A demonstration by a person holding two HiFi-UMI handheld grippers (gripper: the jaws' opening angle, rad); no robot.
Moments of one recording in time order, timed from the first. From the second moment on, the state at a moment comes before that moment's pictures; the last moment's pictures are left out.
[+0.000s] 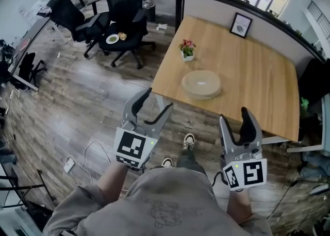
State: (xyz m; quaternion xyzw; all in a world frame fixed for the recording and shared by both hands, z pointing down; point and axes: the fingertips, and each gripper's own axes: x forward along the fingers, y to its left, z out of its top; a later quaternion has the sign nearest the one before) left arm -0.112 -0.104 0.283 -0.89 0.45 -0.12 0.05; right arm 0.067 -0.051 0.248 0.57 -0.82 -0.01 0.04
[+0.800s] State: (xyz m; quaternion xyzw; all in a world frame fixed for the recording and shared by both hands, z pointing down) left arm -0.025 -0.260 0.278 -0.87 0.48 -0.10 0.02; right arm 0.158 -0.252 0.265 0.50 -0.86 0.01 0.04
